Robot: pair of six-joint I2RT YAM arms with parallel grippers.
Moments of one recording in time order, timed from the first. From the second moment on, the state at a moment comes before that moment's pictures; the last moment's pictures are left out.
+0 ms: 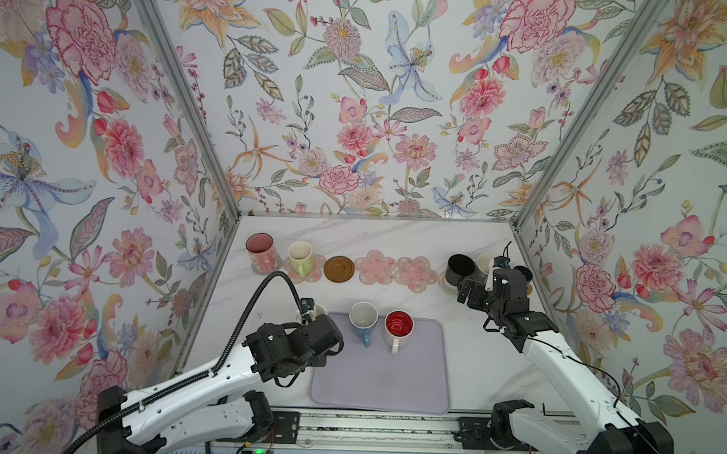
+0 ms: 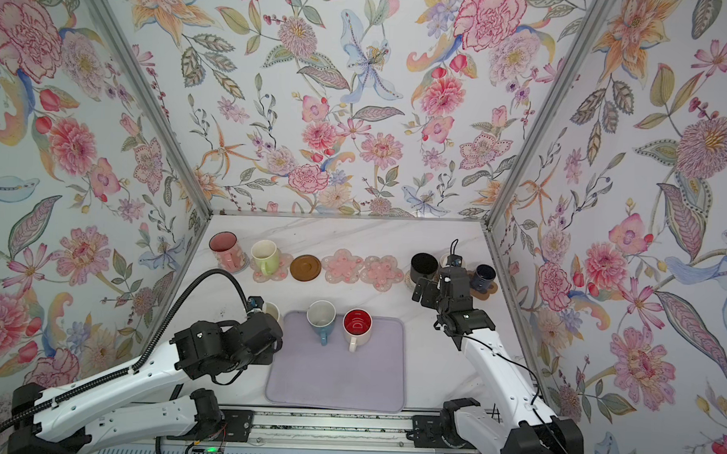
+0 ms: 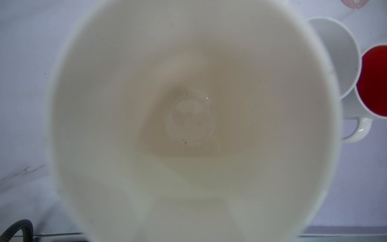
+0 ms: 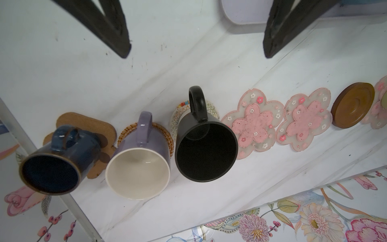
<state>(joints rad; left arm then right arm) -0.94 0.97 0.90 -1.12 -0.39 -0.86 0.21 1.06 0.73 -0.34 0.12 0.34</state>
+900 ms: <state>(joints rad) -0.44 1.68 1.36 -0.72 -0.16 -0.25 0.21 0.90 0.73 -0.48 0.06 0.34</state>
